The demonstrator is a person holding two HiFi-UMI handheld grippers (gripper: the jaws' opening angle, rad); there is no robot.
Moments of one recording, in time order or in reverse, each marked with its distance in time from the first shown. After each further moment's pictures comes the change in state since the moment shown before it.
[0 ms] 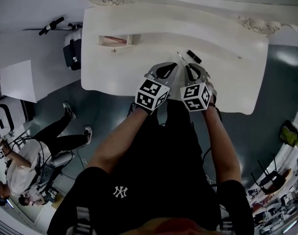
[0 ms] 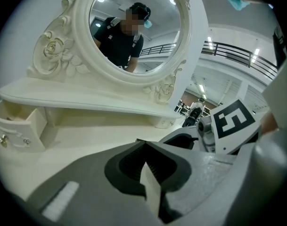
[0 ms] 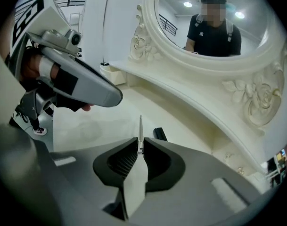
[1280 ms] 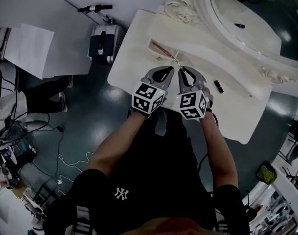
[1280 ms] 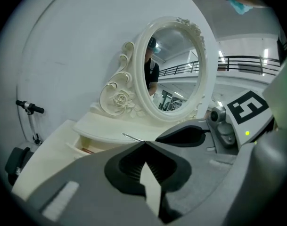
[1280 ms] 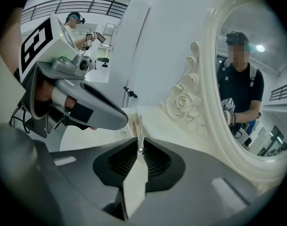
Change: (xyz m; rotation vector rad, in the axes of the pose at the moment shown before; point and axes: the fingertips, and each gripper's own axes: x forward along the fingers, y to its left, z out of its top) left arm -0.163 0.122 0.048 -0.078 -0.263 0.227; right arm -0.009 0.113 0.210 -0.299 -0.267 0.068
